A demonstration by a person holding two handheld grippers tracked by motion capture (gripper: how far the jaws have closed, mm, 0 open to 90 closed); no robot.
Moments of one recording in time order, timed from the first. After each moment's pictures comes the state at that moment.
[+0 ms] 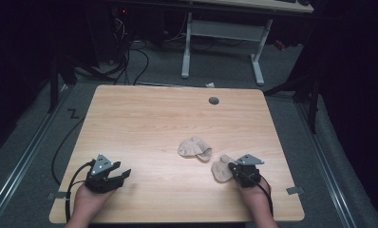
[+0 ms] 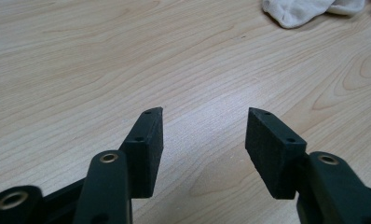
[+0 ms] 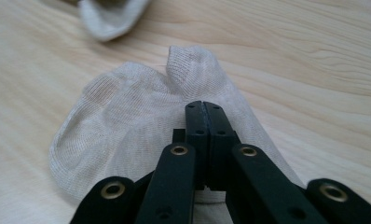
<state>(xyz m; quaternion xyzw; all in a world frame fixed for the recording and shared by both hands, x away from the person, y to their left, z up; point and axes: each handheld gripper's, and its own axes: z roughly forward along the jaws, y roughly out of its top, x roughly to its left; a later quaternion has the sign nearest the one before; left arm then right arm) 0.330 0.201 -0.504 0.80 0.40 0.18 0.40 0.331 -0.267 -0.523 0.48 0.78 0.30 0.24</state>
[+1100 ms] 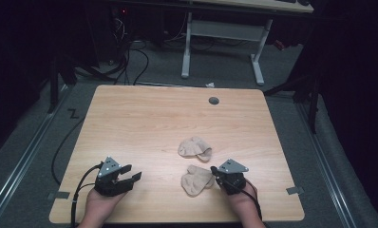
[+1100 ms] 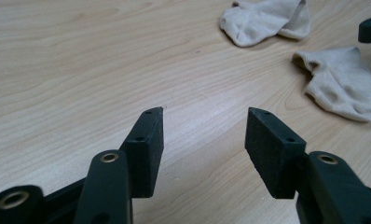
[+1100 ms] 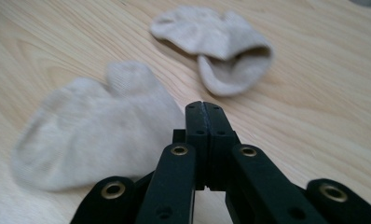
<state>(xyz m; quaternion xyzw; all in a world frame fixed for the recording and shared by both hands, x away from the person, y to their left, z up) 0.319 0.175 -0.500 0.78 0.41 0.14 0.44 0.311 -0.214 -0.506 0.40 0.81 0.34 0.24</state>
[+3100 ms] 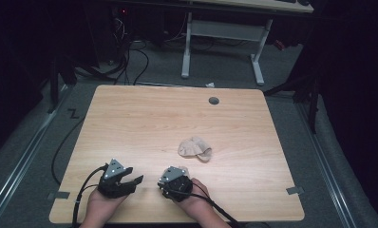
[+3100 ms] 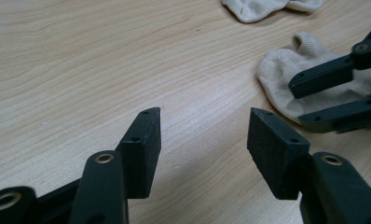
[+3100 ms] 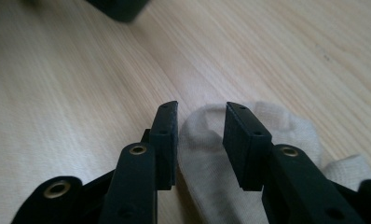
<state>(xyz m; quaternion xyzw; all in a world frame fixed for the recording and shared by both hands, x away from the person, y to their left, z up) 0.320 0.170 -0.511 0.80 0.40 0.14 0.42 0.314 -0.063 -0.521 0.28 0.89 0.33 0.17</state>
